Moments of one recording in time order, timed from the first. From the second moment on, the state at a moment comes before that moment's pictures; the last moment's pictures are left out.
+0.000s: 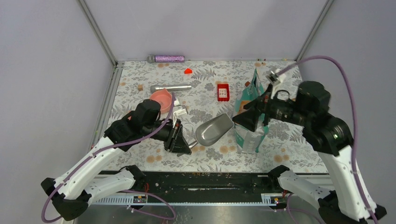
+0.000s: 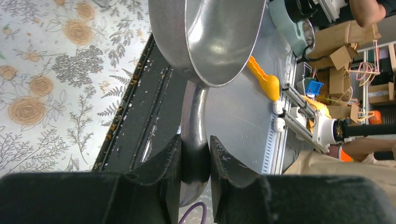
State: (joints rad) left arm -0.73 0.92 1.04 -0.78 0.79 -0.30; right arm 0.48 0.88 1.48 -0.88 -0.56 0.29
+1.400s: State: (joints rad) left arm -0.82 0.70 0.90 -0.22 0.41 -0.82; right arm 0.67 0.76 1.19 -0.64 -0.30 0.65
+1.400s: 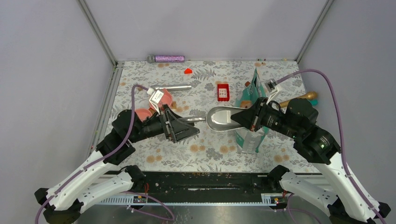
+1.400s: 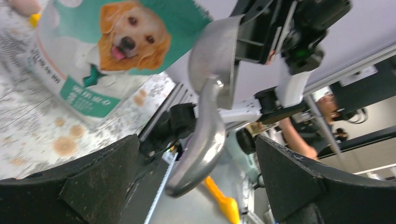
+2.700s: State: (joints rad) left arm -0.82 0.71 0.85 0.00 0.34 -1.02; right arm 0.67 0.80 1.16 -0.56 -0.32 0.73
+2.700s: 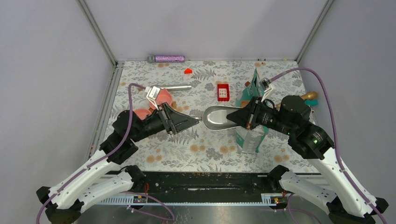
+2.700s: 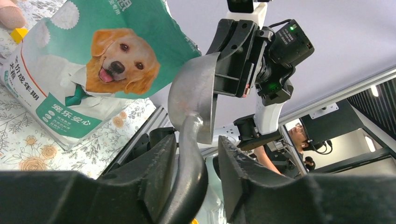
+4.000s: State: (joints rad) left arm -0.82 0.77 1.05 -0.59 -0.11 -0.77; right arm 0.68 1.07 1.78 -1.17 0.54 0.31
